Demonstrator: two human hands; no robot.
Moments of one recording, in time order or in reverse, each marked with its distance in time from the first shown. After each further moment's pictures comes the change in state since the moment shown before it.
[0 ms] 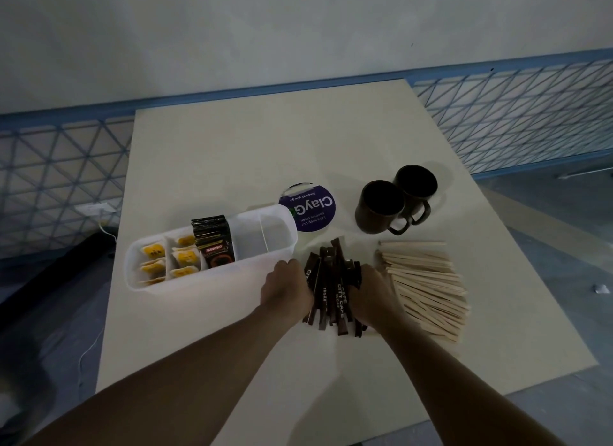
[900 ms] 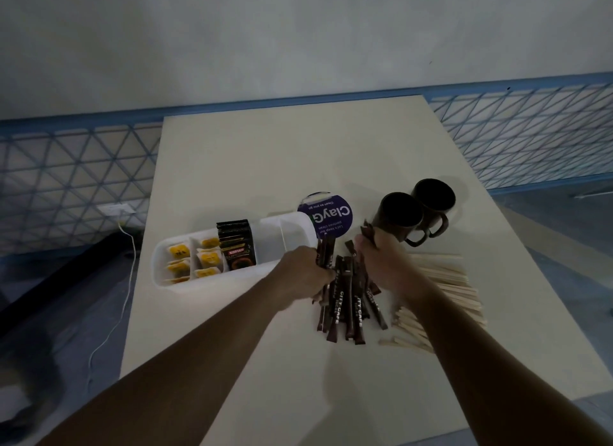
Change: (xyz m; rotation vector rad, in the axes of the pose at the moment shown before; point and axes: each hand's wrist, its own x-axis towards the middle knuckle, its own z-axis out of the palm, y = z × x) left_hand -0.002 -0.002 -0.063 -0.510 -0.263 0.080; right_hand 0.005 -0.067 -0.059 0.300 -0.040 -0.161
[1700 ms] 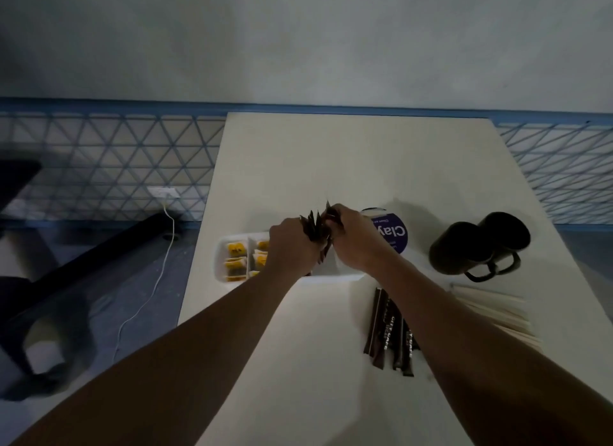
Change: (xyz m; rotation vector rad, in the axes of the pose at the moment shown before) left_hand 0.007 -0.033 -0.091 0.124 0.551 0.029; right_hand 0.044 -0.110 0.088 -0.235 -0.180 -0.319
